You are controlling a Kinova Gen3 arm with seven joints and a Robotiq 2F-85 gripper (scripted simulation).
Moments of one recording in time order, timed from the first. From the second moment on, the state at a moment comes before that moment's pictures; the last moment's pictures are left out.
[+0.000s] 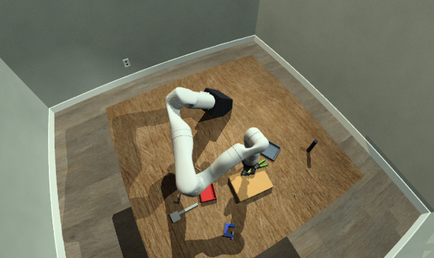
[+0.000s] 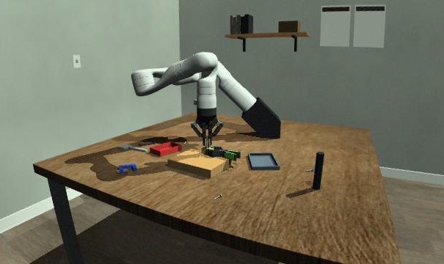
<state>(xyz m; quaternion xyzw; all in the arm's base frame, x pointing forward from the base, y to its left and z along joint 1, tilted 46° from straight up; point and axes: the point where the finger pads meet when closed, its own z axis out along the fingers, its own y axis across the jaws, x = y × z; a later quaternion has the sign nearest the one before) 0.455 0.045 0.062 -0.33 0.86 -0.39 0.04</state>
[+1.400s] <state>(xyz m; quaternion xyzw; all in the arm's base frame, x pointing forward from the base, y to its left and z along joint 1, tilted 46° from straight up) 0.455 0.045 0.063 -0.26 0.88 -0.38 0.07</state>
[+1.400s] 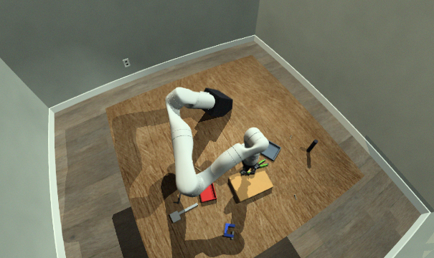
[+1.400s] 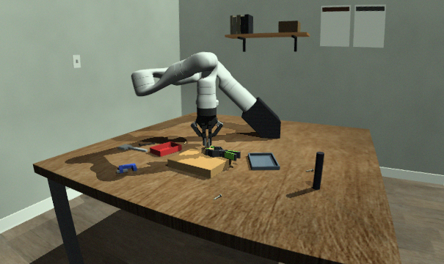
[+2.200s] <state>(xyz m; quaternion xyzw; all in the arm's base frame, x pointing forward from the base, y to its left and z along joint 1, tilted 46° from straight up) 0.455 0.046 0.063 -0.23 0.89 -0.38 0.09</state>
